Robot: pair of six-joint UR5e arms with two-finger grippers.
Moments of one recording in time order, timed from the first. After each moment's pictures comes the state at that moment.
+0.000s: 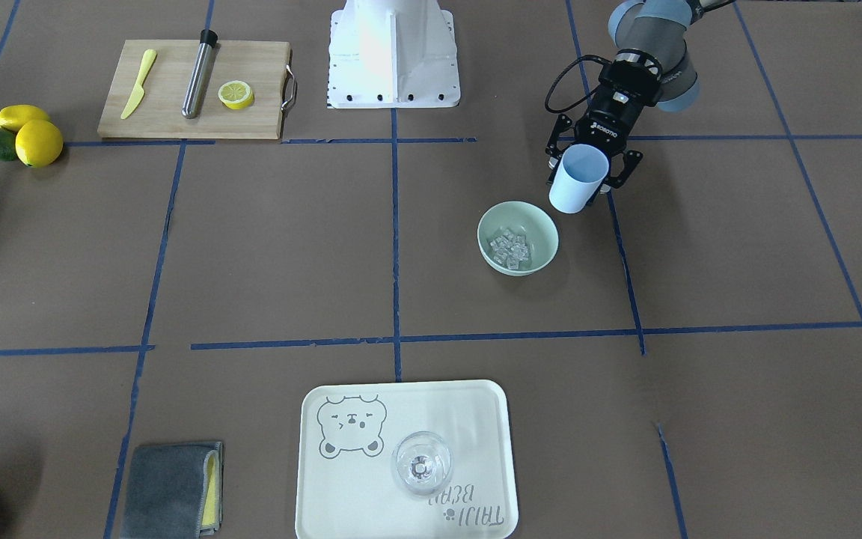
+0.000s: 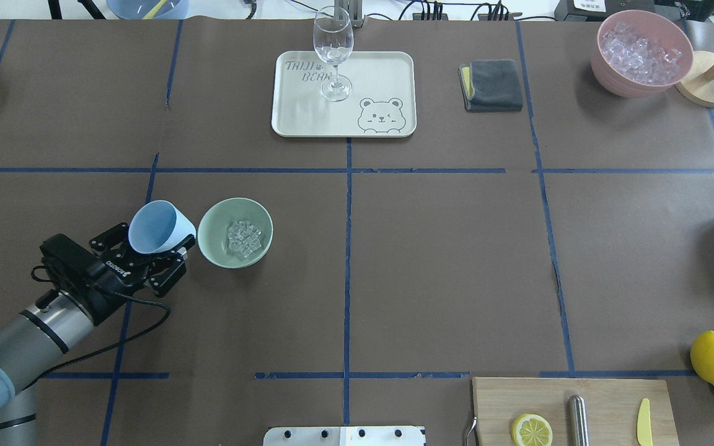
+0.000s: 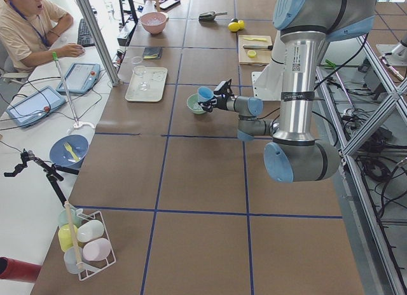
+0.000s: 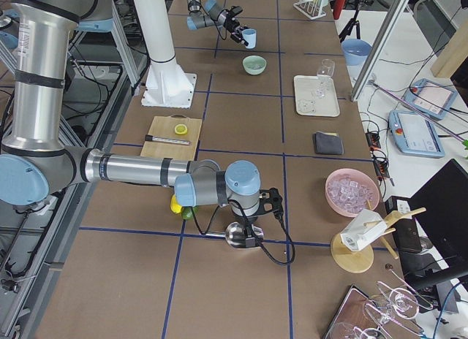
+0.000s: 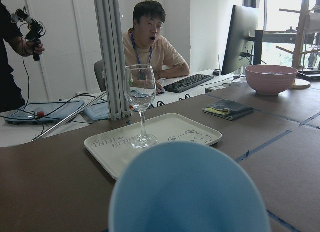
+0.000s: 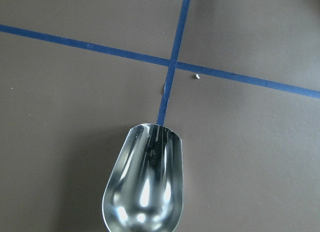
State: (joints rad) left arm -0.26 -1.55 -1.71 -3.11 -0.91 -0.67; right arm 1.55 -1.76 1.71 -1.39 2.32 -0.08
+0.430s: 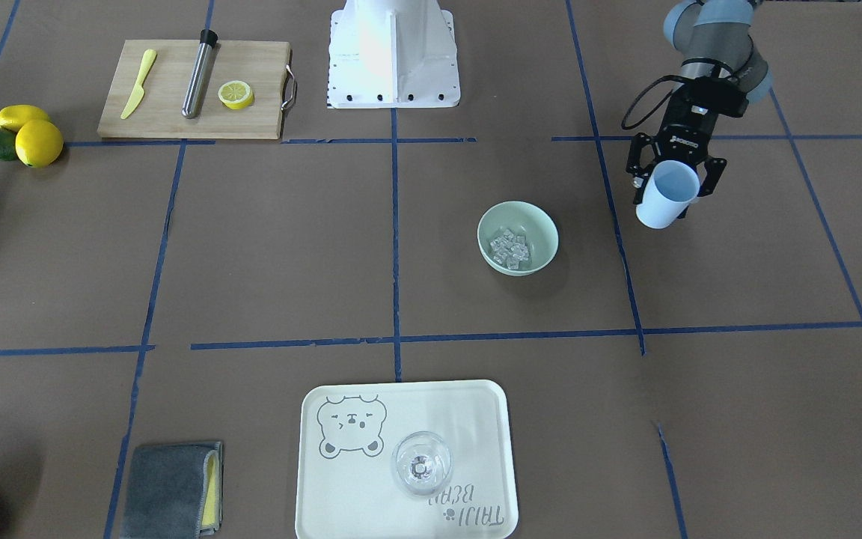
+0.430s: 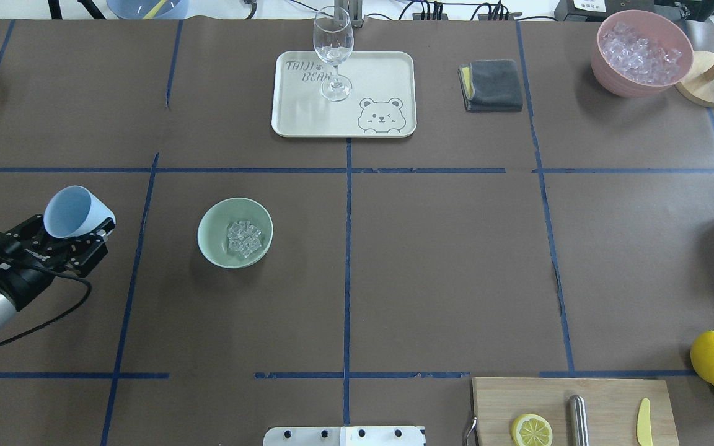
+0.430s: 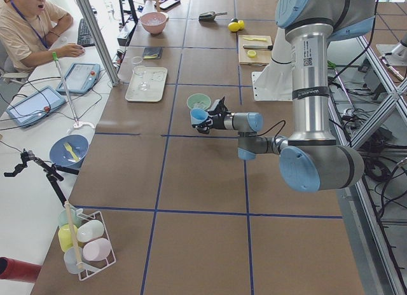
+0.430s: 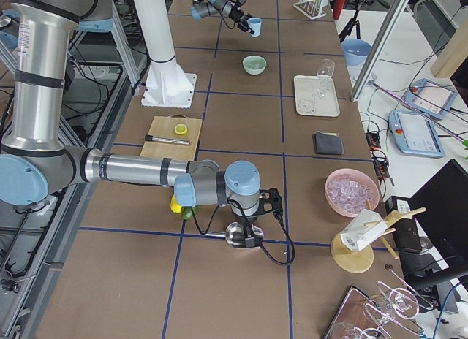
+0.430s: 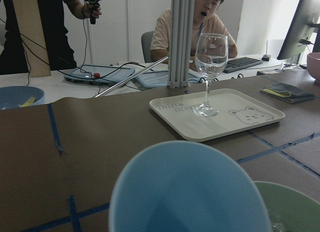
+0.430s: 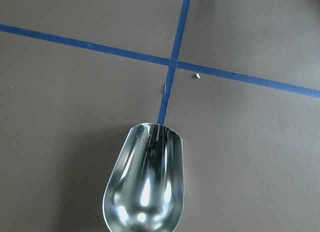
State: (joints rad) left arm -0.36 -1.37 -1.69 -3.11 -0.90 -0.84; right arm 1.55 -1.76 1.71 -1.39 2.32 -0.08
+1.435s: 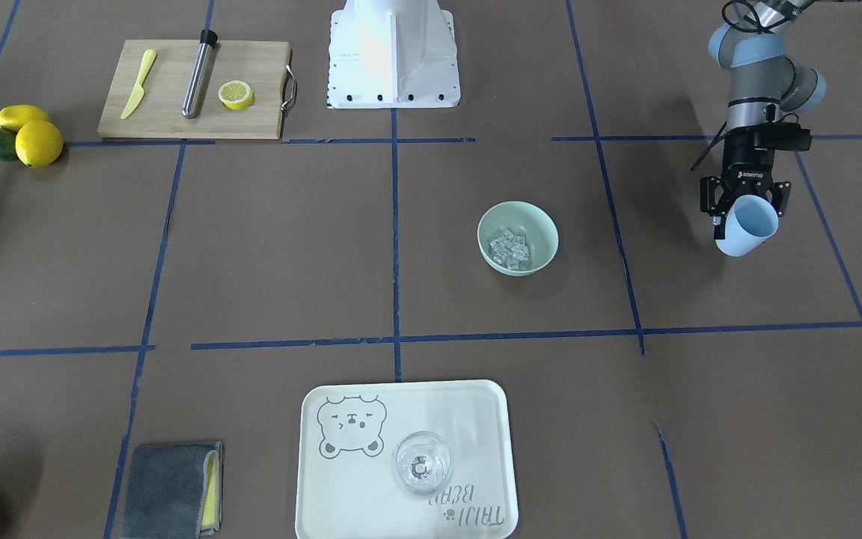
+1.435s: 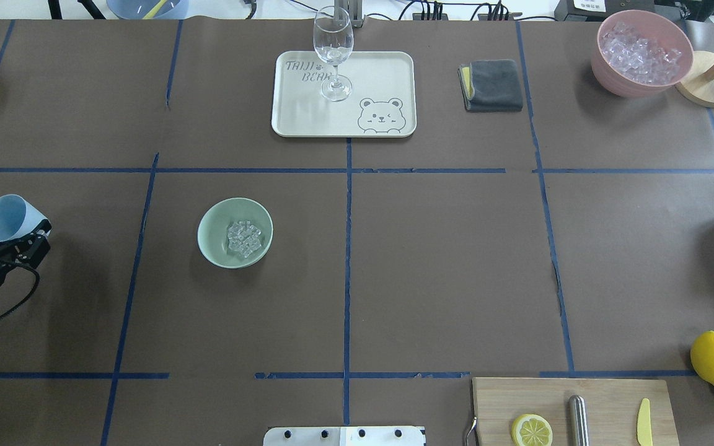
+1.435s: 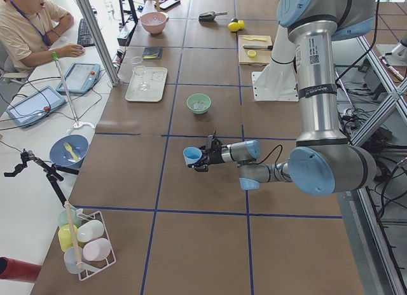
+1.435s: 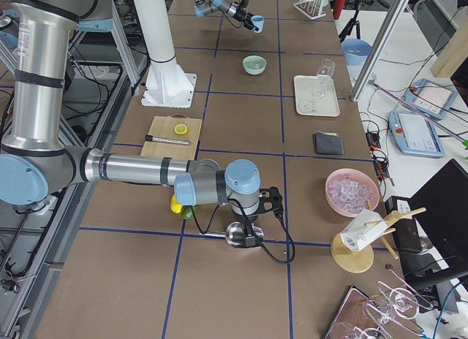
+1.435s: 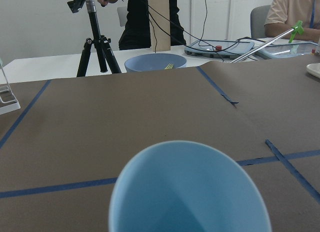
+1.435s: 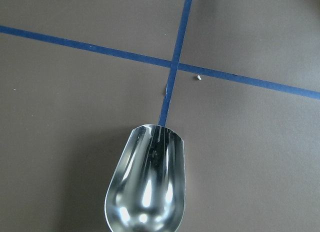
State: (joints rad) left arm -0.37 -1.35 -1.47 -3.10 -0.83 -1.07; right arm 1.55 -1.76 1.71 -1.39 2.32 -0.08
